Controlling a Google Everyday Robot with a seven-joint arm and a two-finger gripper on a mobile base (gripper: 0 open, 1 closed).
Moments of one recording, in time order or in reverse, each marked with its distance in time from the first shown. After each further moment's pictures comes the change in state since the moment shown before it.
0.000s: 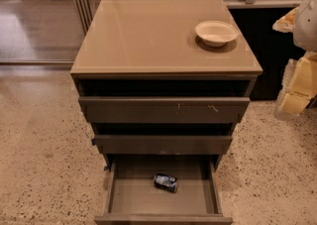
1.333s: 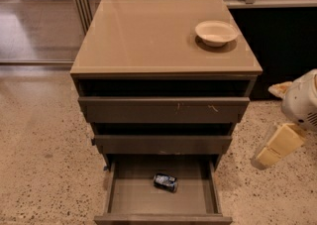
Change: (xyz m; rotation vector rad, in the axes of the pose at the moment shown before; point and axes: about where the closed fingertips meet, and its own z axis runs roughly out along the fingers) arm 0.037 0.052 0.106 -0.078 -0.172 0.241
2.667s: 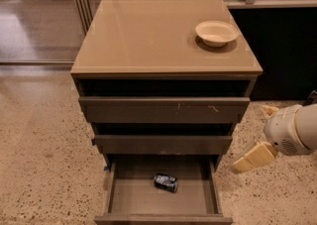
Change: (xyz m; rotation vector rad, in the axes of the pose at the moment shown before) arm 0.021 -0.008 0.080 0.056 -0.194 0.145
